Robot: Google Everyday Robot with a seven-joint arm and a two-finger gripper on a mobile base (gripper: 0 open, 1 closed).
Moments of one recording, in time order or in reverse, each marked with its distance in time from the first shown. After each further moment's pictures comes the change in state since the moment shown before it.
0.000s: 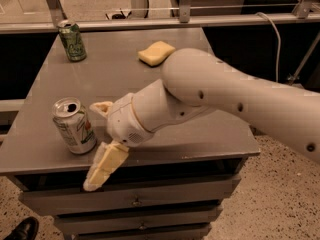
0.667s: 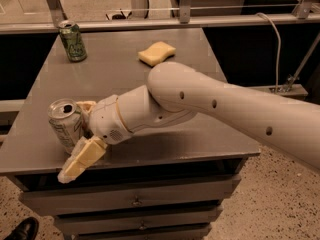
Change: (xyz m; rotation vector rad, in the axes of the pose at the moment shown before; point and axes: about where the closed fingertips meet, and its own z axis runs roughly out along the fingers) arm -0.028 -0.021 0.045 -0.040 -0.209 0.058
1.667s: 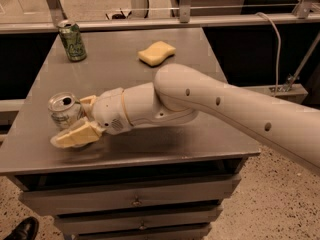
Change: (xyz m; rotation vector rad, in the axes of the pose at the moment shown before) arm -0.012 -0.031 -0.003 0.052 -0.138 0.080
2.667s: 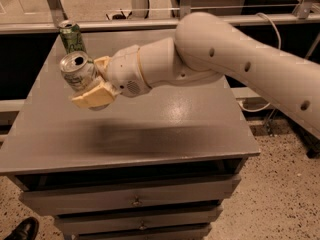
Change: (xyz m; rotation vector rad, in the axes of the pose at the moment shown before) arm -0.059 -0.035 -0.064 0.125 0.084 -0.137
